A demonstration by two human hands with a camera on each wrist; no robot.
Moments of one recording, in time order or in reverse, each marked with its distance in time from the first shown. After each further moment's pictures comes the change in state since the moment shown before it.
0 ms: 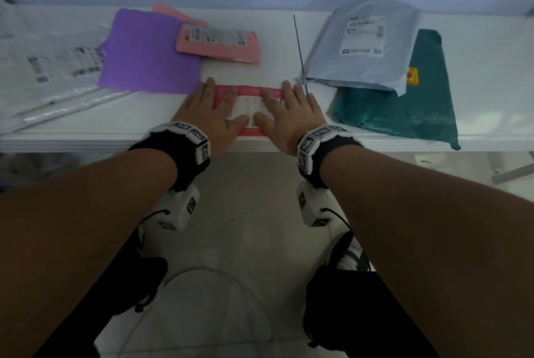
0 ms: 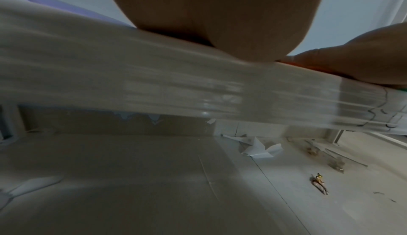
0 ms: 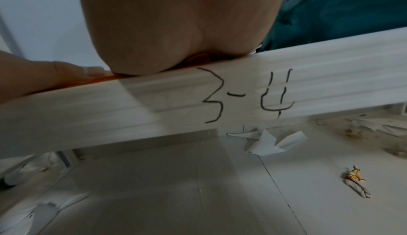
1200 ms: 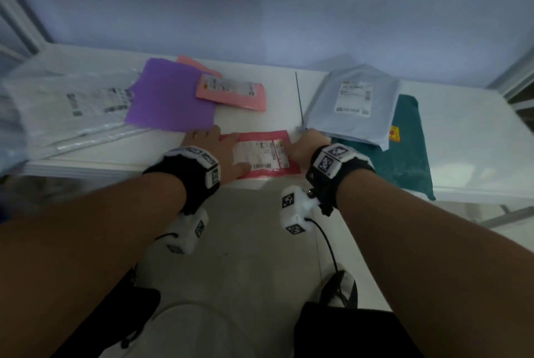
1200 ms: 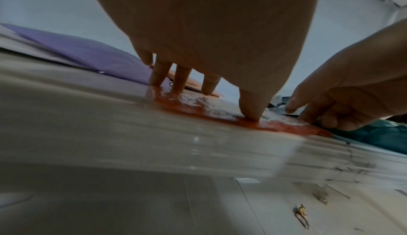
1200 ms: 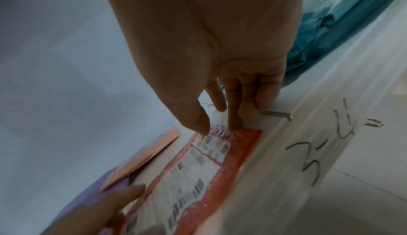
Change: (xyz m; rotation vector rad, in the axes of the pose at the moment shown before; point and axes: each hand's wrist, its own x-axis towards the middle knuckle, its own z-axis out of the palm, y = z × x) left_hand -0.008 -0.003 -0.040 0.145 -0.100 -0.030; right_hand -0.012 -0.008 -0.077 0.413 -0.092 0.400
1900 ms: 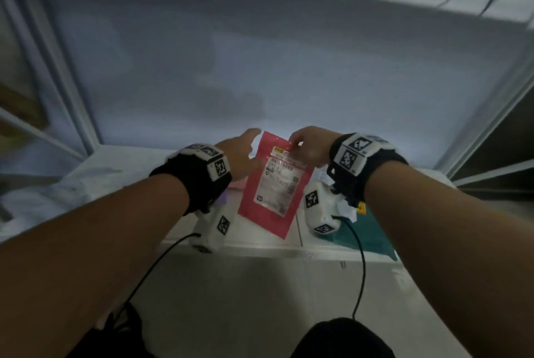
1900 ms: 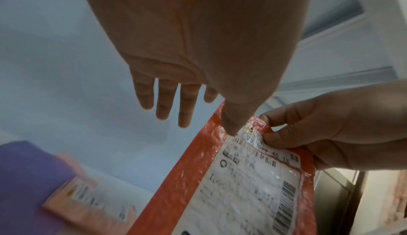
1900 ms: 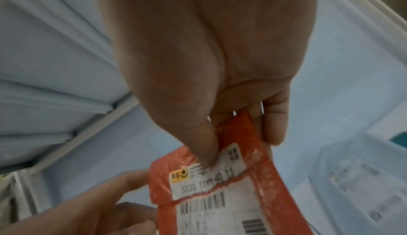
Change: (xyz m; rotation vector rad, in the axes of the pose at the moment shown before) left_hand -0.064 -0.024 -0.215 -0.592 0.204 0.169; right_hand -0.137 -0.107 -0.184 -0.303 0.077 -0.396
